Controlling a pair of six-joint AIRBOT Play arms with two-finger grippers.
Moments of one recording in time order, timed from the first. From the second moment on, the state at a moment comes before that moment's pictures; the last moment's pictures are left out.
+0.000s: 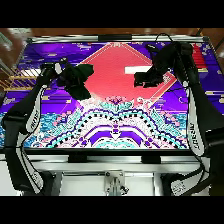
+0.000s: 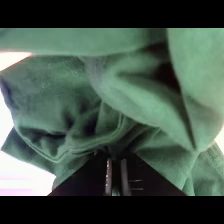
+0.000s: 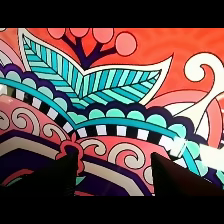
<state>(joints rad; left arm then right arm) -0.13 -2.09 2.01 1.48 -1.15 -1.69 0.20 -1.73 1.89 1.88 -1.48 -1.55</state>
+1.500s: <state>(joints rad) -0.66 -1.47 1.71 1.51 -1.34 -1.74 0.03 -1.15 1.85 1.63 -1.71 -1.58</state>
